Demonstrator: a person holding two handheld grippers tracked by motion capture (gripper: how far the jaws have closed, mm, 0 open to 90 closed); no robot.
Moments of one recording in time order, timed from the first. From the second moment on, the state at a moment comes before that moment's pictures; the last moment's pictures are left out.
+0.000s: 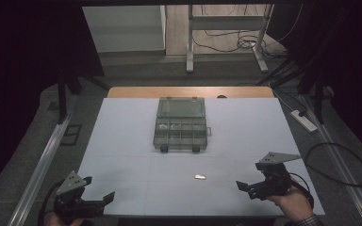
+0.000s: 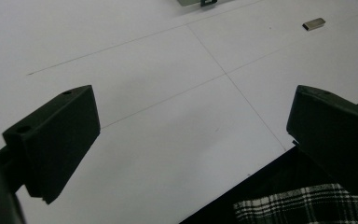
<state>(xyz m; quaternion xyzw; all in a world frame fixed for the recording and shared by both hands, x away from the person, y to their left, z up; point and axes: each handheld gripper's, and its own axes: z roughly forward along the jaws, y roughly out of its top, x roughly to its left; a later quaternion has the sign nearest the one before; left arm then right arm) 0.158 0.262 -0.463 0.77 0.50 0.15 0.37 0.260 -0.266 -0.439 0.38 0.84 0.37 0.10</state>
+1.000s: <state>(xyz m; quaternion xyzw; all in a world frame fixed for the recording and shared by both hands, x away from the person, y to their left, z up) 0.159 0.263 -0.464 0.76 0.50 0.15 0.37 0.285 -0.226 -0.448 0.34 0.87 0.34 0.08</state>
